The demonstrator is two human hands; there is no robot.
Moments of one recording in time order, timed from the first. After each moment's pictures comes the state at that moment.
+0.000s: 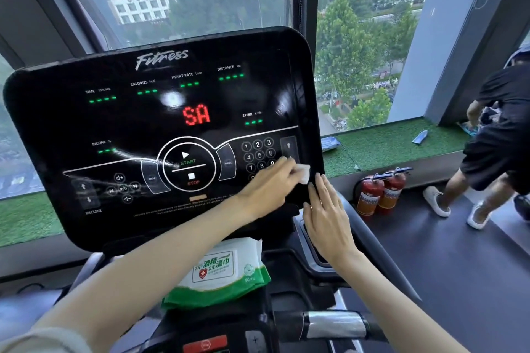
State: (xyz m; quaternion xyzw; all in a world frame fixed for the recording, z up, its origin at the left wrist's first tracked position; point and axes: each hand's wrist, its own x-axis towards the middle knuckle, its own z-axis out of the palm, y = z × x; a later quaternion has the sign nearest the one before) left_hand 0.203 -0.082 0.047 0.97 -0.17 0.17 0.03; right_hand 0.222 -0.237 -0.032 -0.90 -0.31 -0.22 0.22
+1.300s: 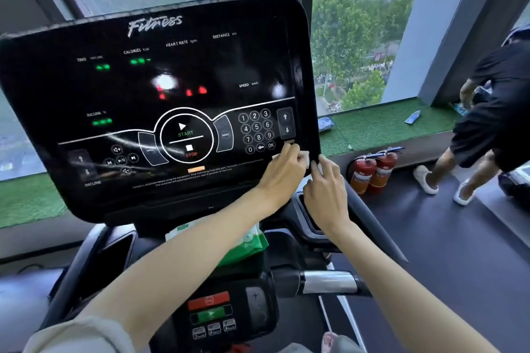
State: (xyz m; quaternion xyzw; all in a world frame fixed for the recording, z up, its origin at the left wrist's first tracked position) left_hand 0.183 -0.128 0.025 0.98 -0.06 0.17 0.06; right_hand 0.213 -0.242 -0.030 -0.93 -0.24 -0.18 0.22
